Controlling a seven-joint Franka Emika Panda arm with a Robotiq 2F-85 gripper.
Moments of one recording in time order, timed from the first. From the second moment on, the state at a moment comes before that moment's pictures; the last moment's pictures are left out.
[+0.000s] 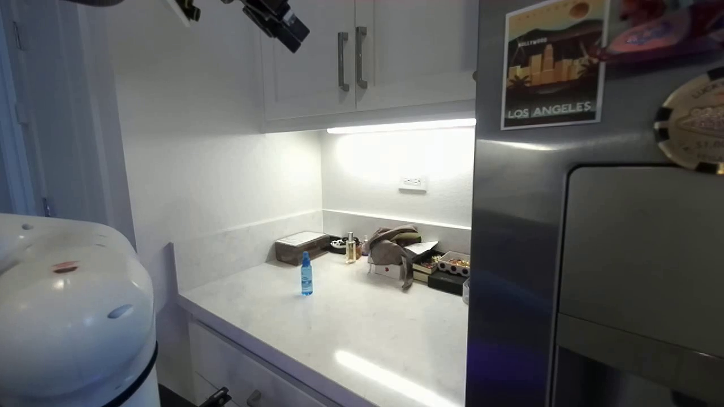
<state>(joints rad) -0.35 -1.21 0.22 -2.35 -0.20 1.99 0.64</state>
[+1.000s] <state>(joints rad) -0.78 -1.15 0.14 -2.35 -0.69 2.39 0.82</state>
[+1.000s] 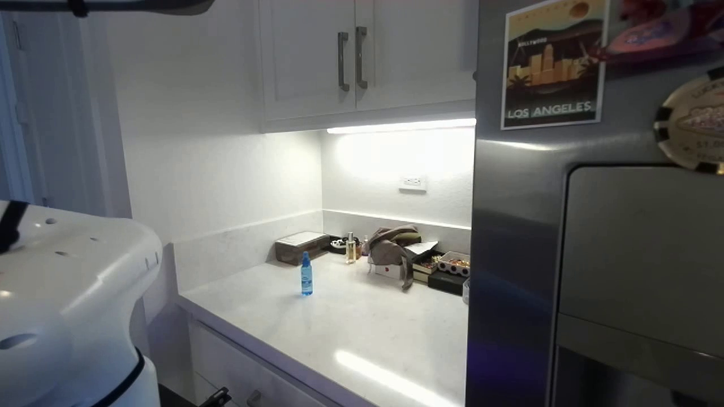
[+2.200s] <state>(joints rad) -0.81 -0.95 0.09 -2.31 -0.73 2.55 0.80</state>
